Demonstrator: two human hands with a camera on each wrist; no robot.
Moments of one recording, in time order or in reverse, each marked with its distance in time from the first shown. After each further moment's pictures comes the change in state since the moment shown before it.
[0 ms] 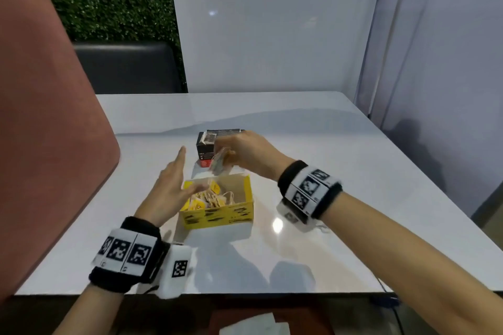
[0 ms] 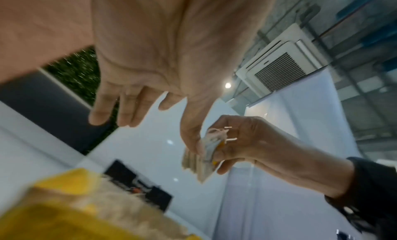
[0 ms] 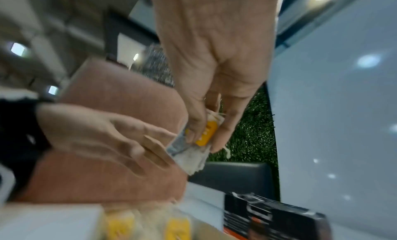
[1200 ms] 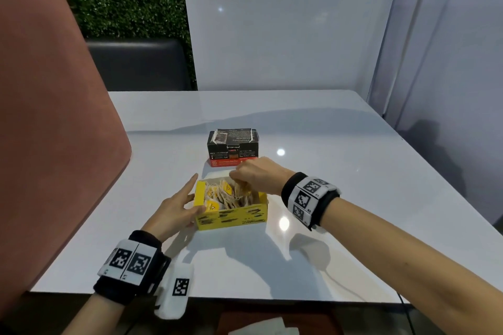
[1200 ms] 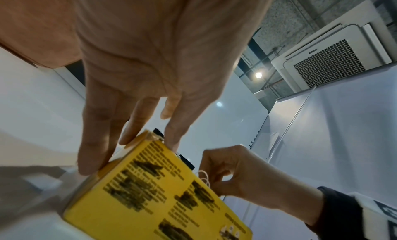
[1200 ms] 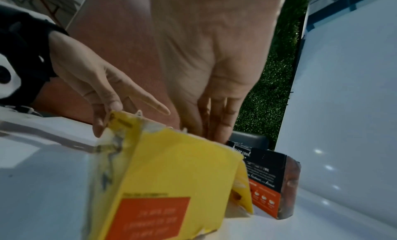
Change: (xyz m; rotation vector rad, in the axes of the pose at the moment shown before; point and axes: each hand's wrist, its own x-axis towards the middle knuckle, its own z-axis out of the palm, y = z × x) left_hand 0.003 -0.051 0.014 -0.238 -0.129 -0.193; right_hand 0.003 0.026 0.050 -0.281 -0.325 -0.170
